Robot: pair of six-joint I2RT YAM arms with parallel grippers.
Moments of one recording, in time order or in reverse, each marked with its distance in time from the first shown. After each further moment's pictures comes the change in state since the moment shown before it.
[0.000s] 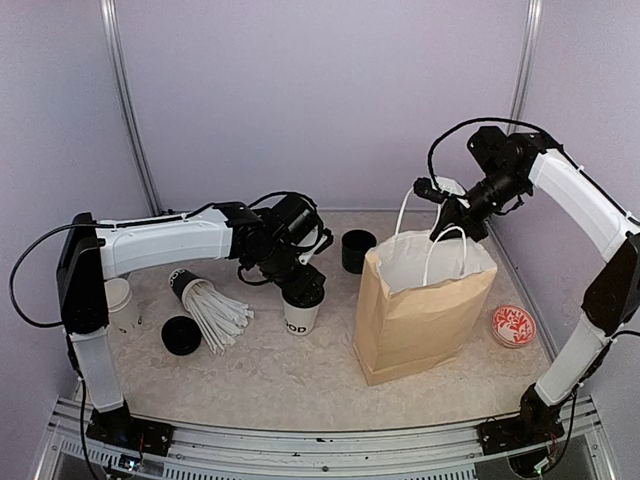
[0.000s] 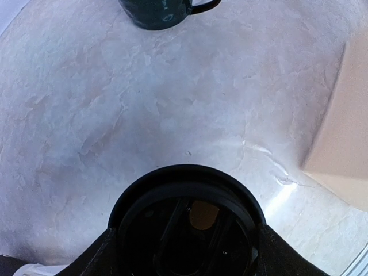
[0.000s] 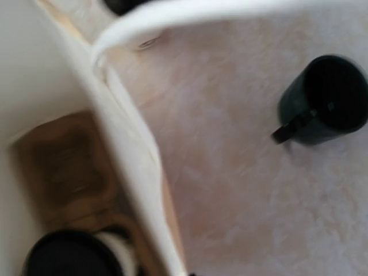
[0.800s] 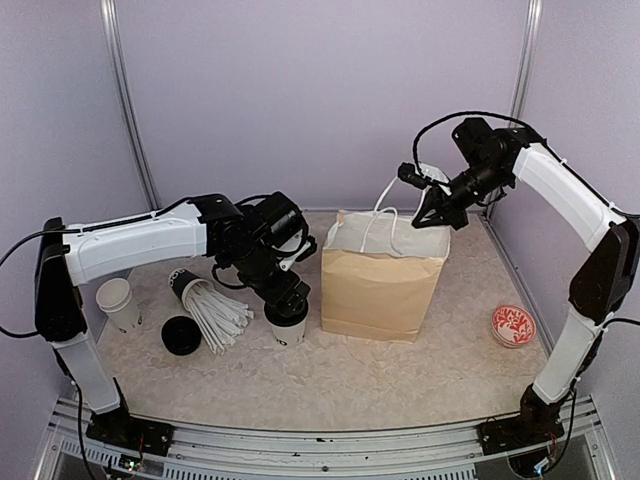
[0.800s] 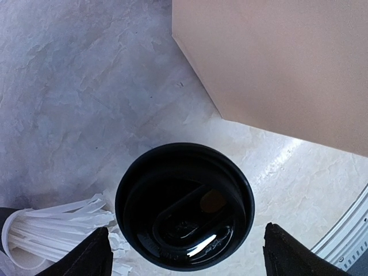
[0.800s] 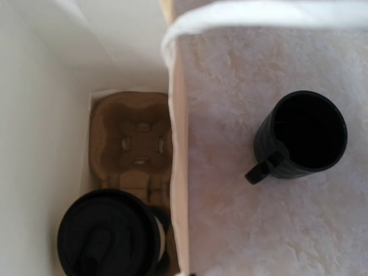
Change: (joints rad) left arm -0.026 -0.141 -0.060 -0.201 0.022 -0.056; right arm 0.040 0.109 0.116 0.093 -0.027 0.135
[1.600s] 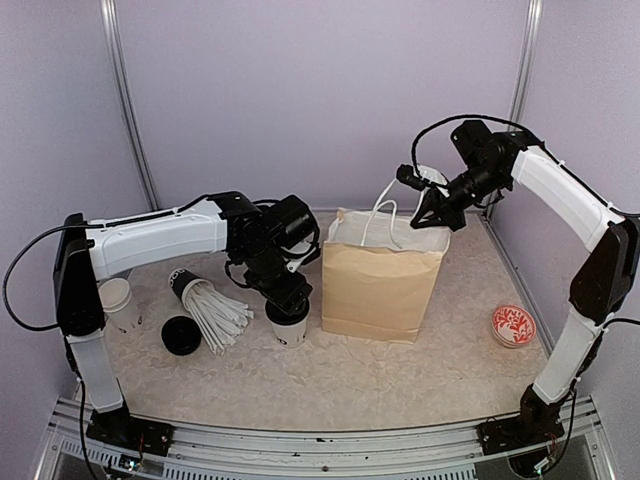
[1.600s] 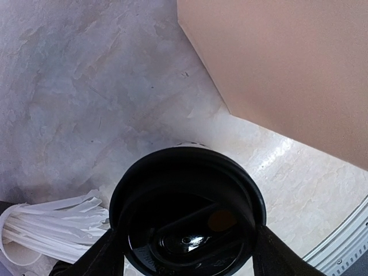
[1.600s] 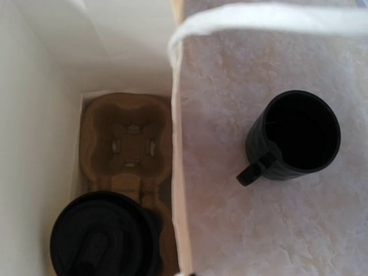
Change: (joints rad) left arm 0.005 0.111 0.111 -0.100 0.002 -0.032; right arm 0.000 -0.003 -0.034 0.051 0.010 0.006
